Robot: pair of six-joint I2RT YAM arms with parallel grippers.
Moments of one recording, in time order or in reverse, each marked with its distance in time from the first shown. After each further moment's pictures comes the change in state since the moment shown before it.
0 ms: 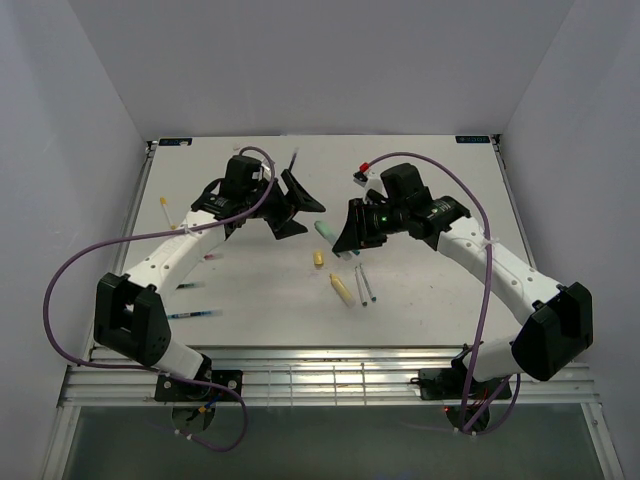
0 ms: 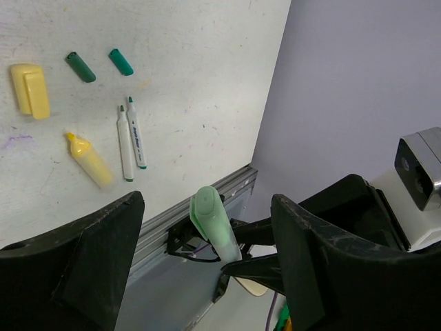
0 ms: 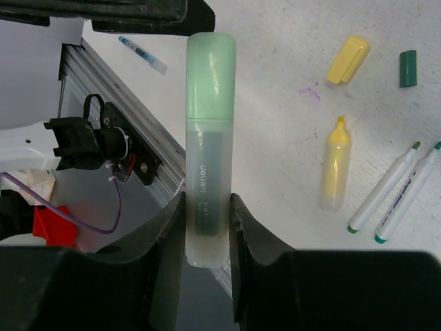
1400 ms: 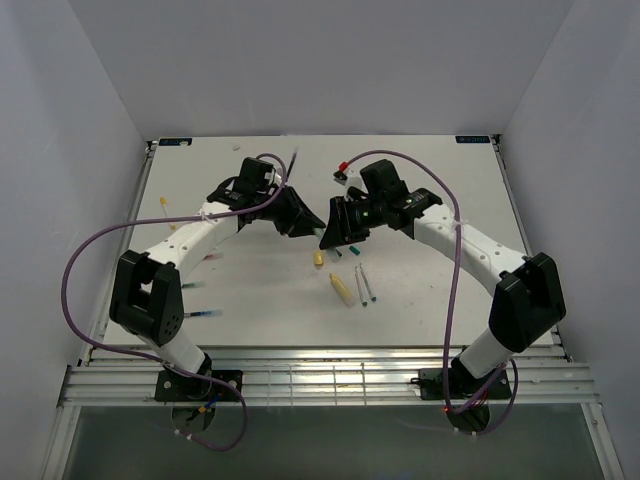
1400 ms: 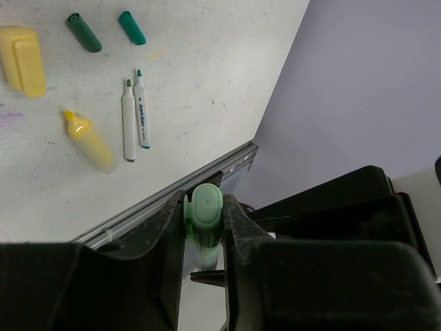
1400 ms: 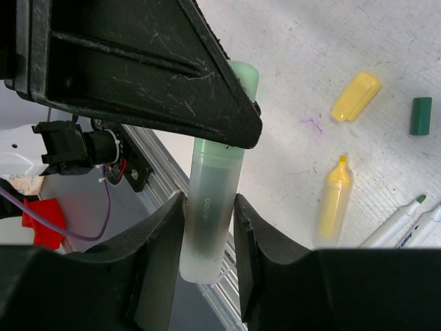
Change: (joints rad) left arm -0.010 0.137 0.032 -0.027 0.104 -0.040; right arm 0.030 0.180 0.069 0.084 -0.045 -0.043
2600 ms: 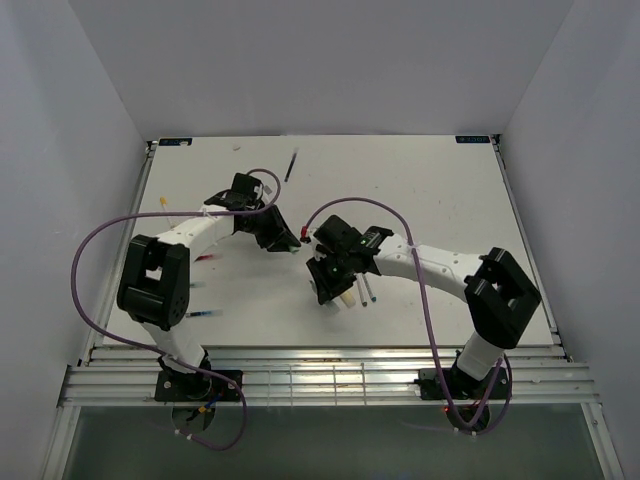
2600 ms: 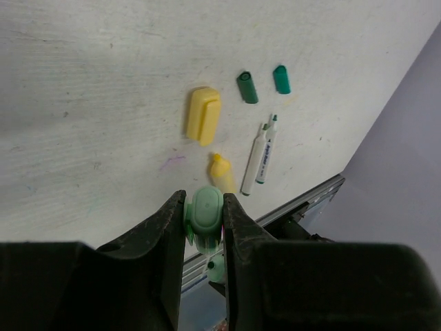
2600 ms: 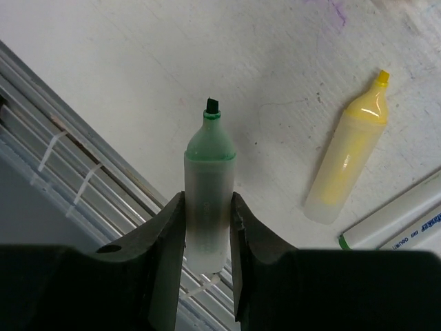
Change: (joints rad) left arm 0.112 0.080 -0.103 -0.038 -0.104 0.292; right arm 0.297 0.078 -0.116 -0.100 0.340 -0.122
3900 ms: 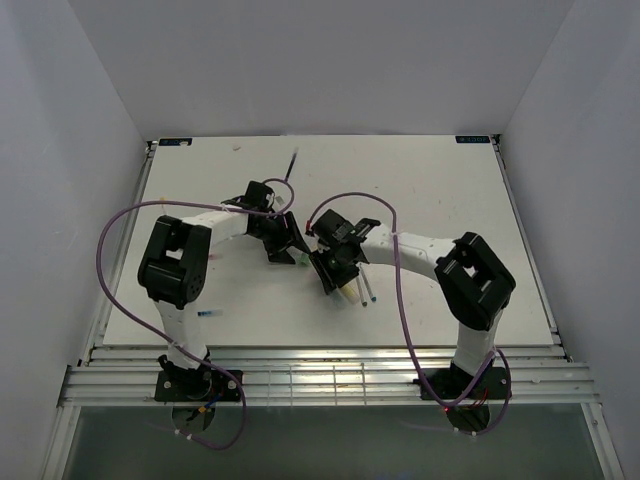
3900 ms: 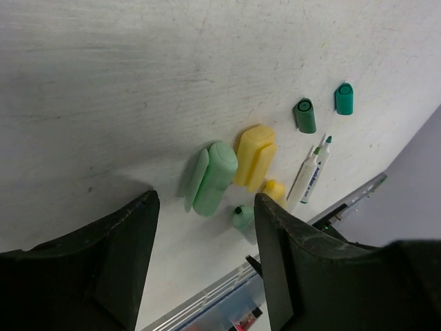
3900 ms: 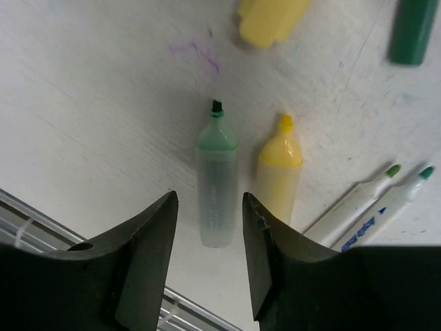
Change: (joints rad) left arm -0.020 0.220 0.023 0.071 0.026 0.092; right arm -0.068 0.176 0.034 0.000 0.129 -0.023
